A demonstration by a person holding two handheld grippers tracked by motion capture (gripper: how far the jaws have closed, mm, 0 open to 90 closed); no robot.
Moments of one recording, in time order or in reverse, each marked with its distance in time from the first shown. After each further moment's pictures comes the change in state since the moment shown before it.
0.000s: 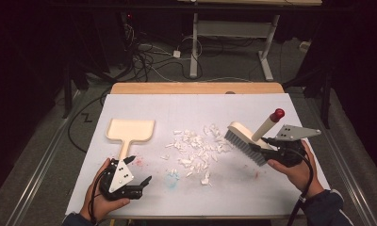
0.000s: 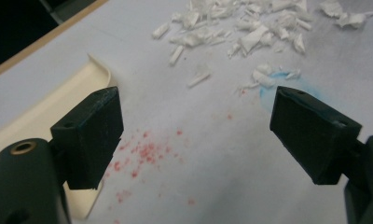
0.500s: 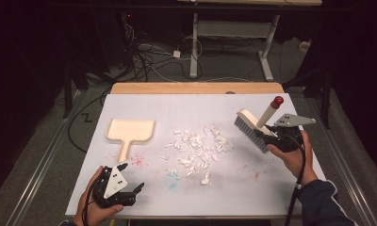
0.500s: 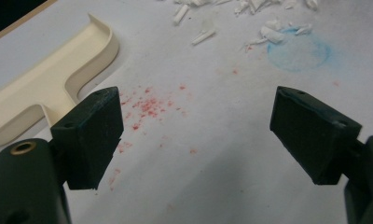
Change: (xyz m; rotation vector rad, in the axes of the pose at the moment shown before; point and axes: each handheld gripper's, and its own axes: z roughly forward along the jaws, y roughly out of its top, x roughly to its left) left arm -0.002 -0.020 -0.006 0.055 0.024 0.000; right arm -0.040 -0.005 0.027 0.031 -0.166 0.059
